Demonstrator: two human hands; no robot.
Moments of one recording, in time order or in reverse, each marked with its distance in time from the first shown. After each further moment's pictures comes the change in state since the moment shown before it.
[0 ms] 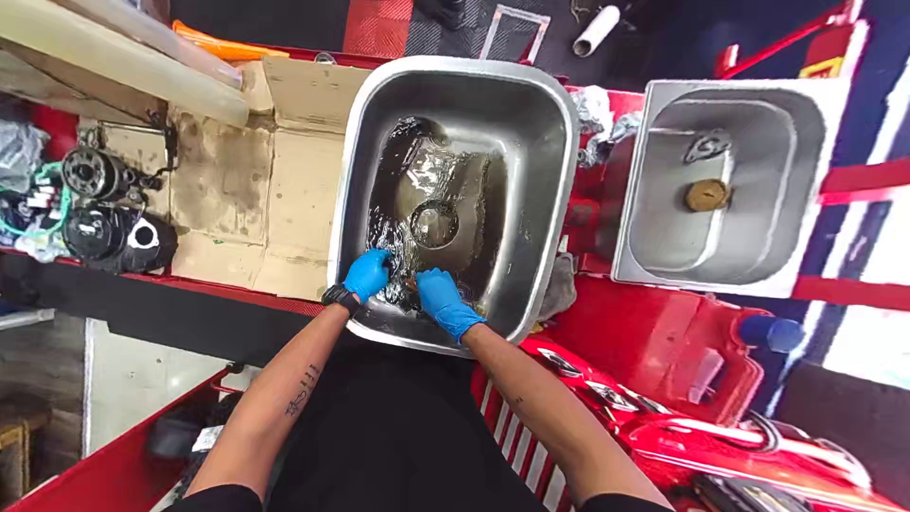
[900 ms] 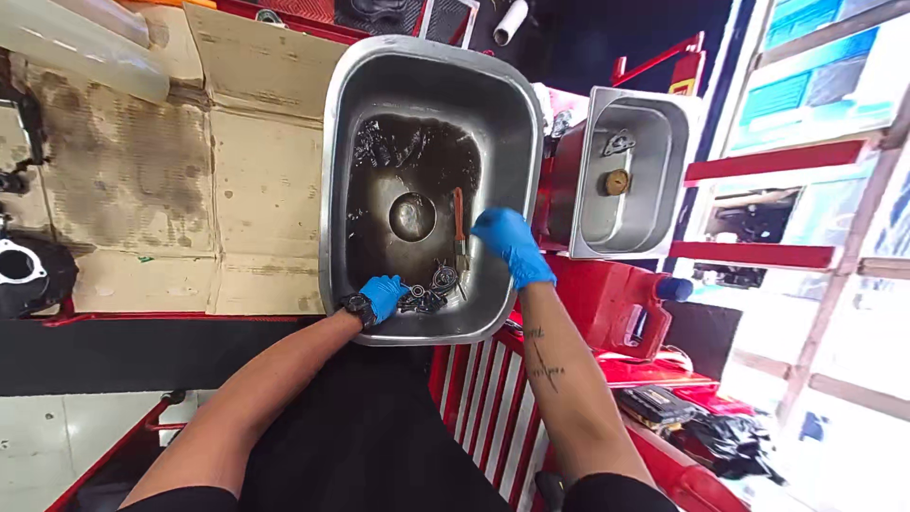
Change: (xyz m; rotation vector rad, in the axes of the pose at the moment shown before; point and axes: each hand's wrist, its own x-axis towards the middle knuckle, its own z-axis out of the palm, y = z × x) left_hand 0.001 0.012 0.040 0.416 -0.437 0.464; right_hand -0.024 0.086 -0.126 0.332 0.203 0.519
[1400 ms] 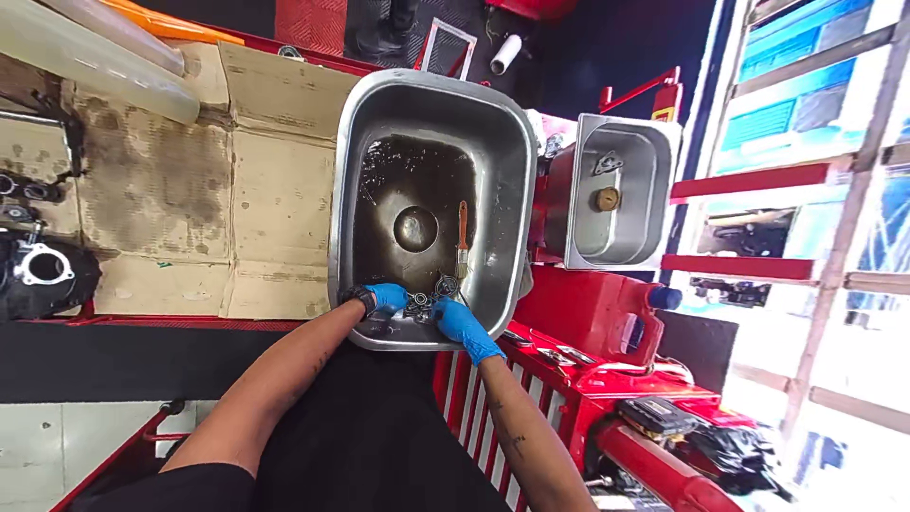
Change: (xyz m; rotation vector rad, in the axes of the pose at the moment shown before) left_hand 0.010 -0.013 -0.025 -0.448 -0.231 -0.047; right_hand -0.075 0.008 0.135 -0.164 -0.377 -0.064
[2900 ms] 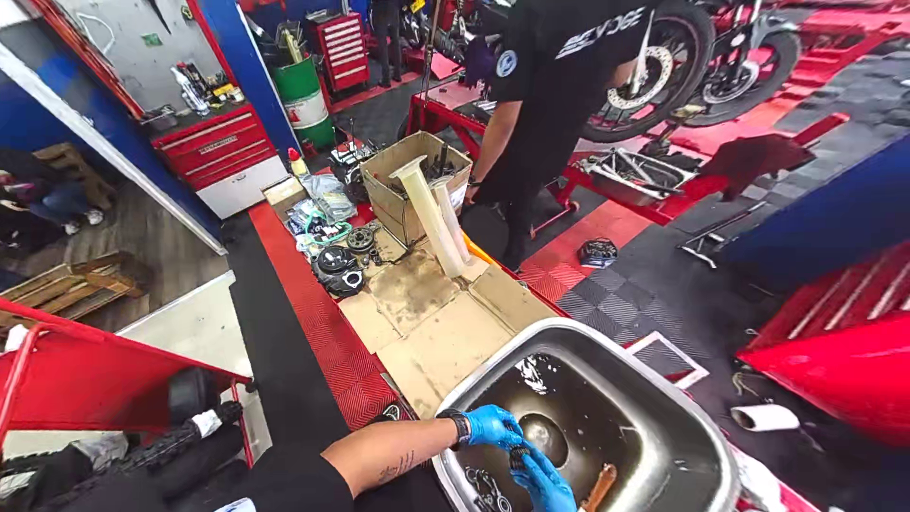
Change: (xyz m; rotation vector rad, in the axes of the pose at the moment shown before) left_hand -0.067 0.032 0.010 -0.772 0.922 0.292; right_hand -0.004 -0.044 -0.055 1.120 0.080 -0.590
